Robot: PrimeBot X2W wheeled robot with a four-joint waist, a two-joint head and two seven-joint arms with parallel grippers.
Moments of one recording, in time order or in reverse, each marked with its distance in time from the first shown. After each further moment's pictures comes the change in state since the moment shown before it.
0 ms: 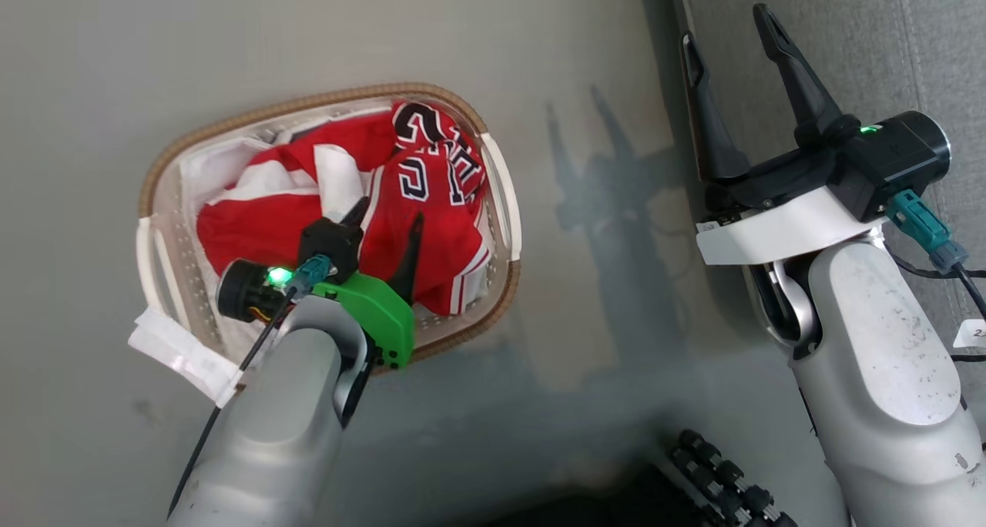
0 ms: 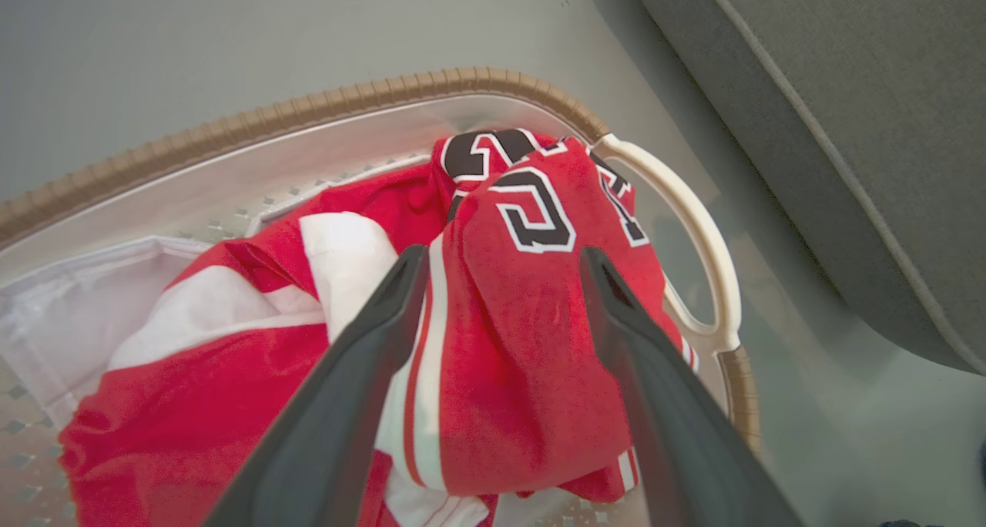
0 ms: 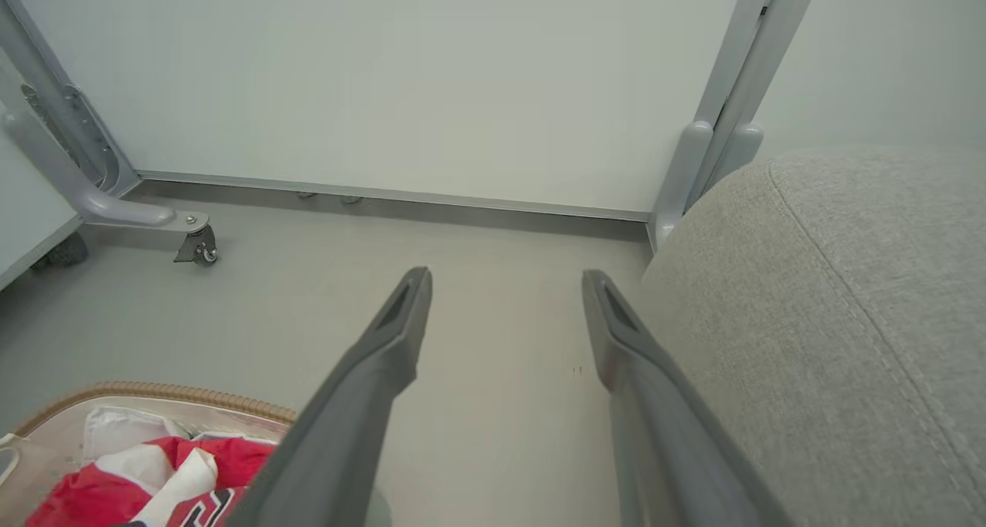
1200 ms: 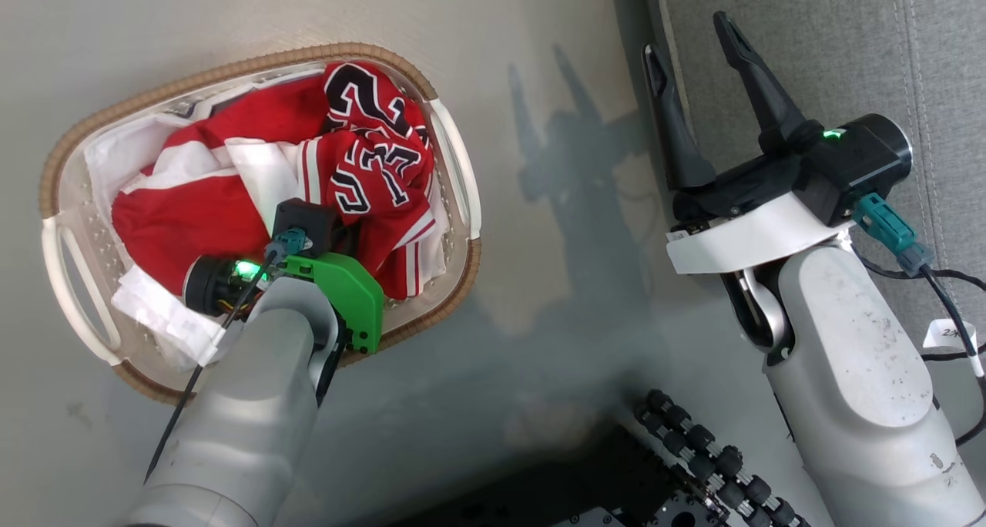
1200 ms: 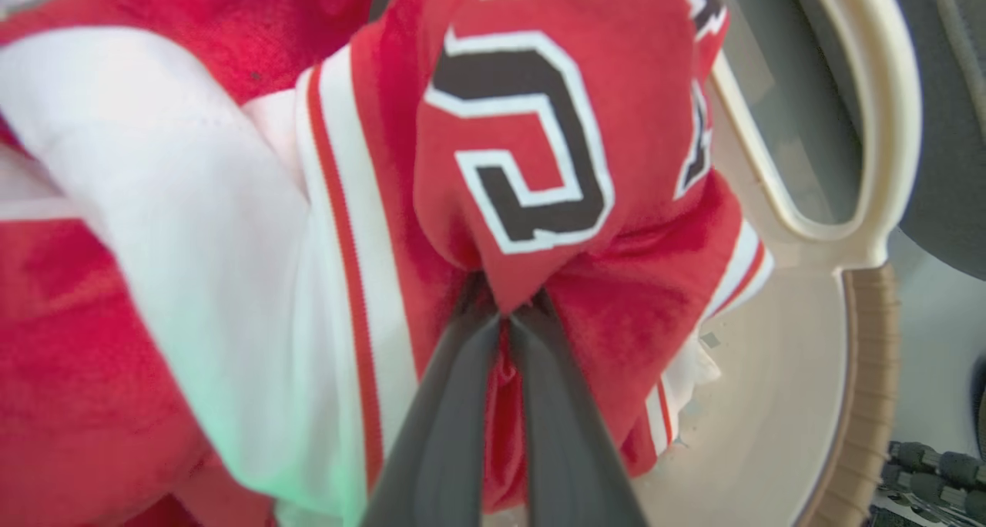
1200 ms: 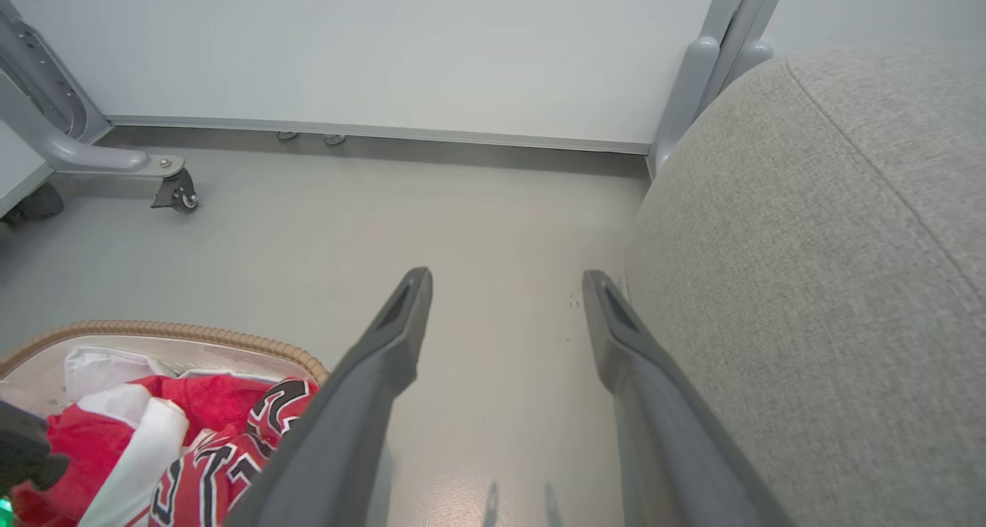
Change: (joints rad) left arm -0.164 0.002 -0.127 0.309 -0.144 0.009 0.000; right arm -0.009 0.029 0.044 0.012 0.011 0.000 0.000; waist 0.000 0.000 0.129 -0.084
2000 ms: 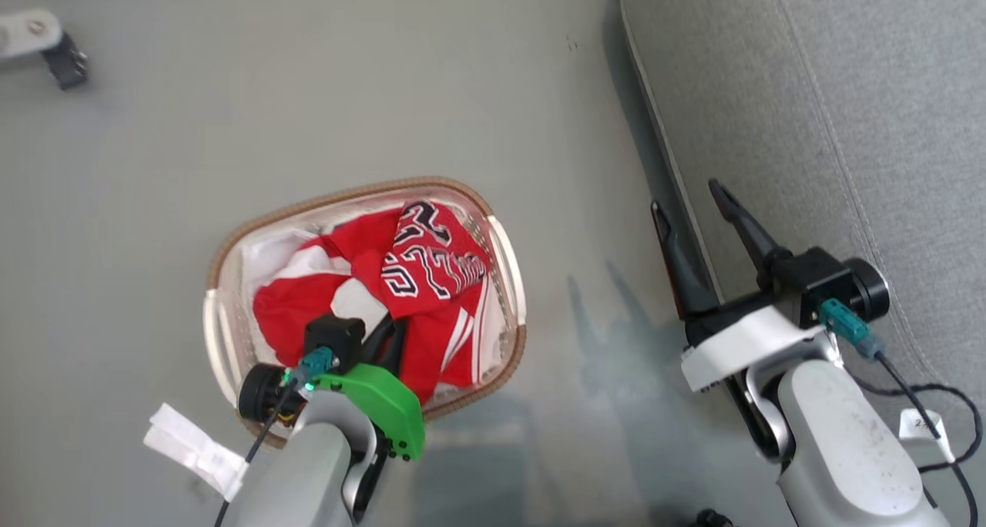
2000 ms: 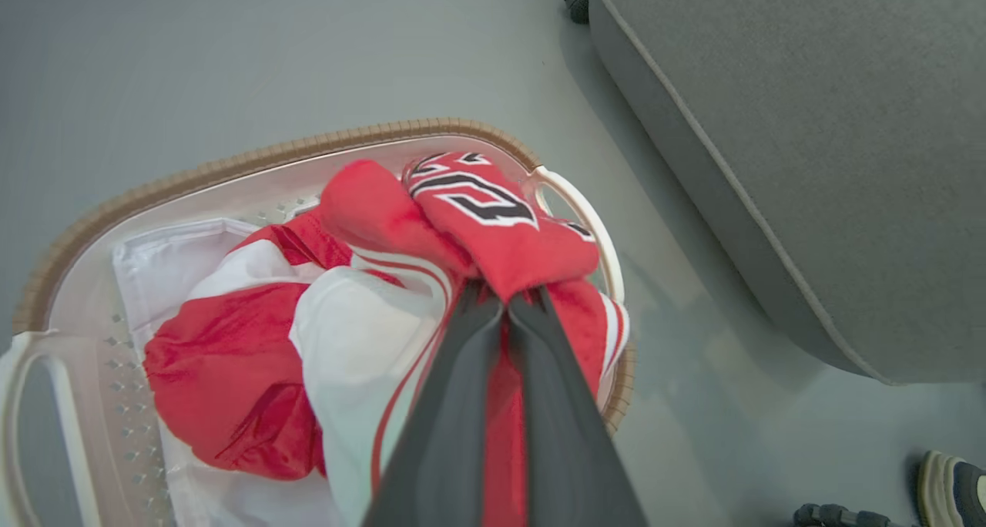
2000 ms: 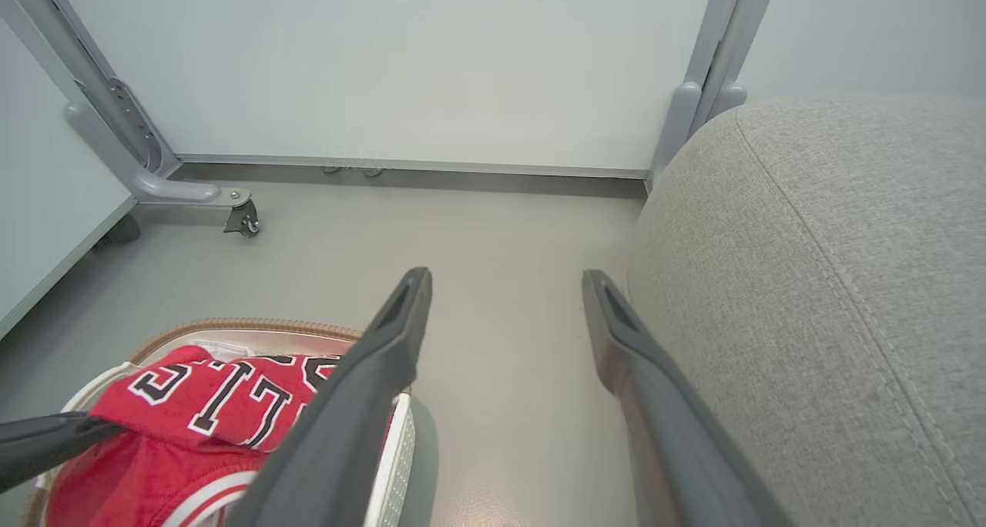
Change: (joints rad) left arm 0.361 0.000 0.104 -0.368 0.025 -0.006 0.000; right arm 0.215 -0.023 -0.006 0.117 -0.010 0.000 0.000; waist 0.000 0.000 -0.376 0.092
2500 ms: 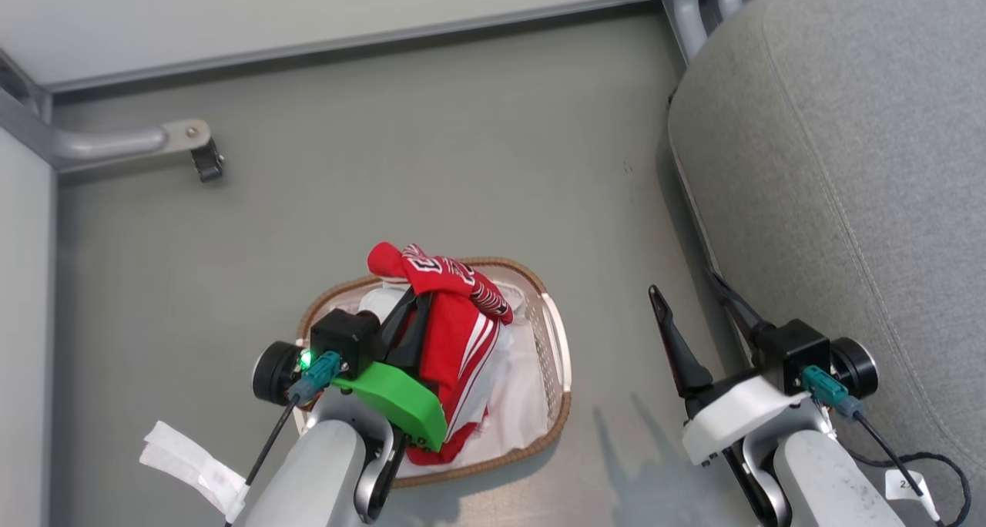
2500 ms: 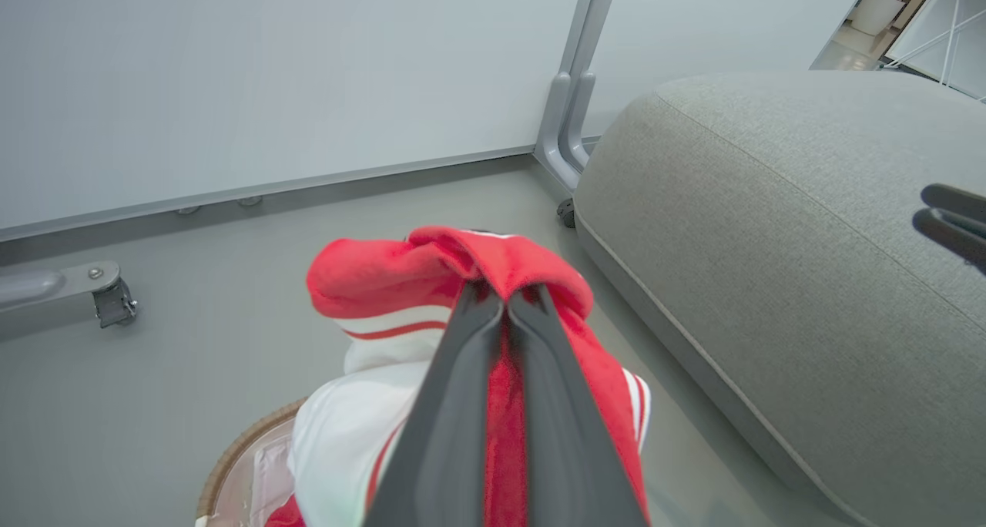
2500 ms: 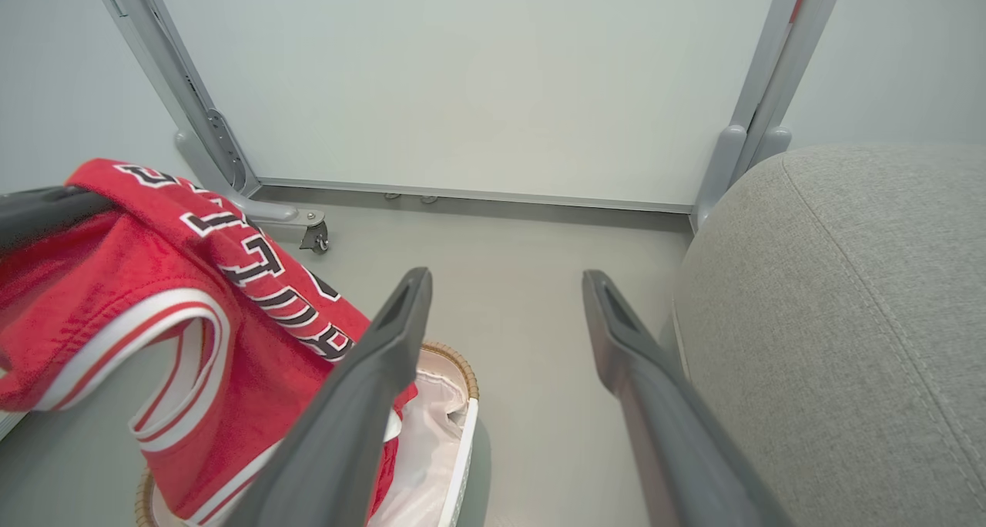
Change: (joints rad) left arm 0.098 0.000 0.036 -0.272 0.057 -0.003 0.000; right arm 0.133 0.007 0.006 0.047 -0.012 0.000 0.000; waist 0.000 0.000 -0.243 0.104
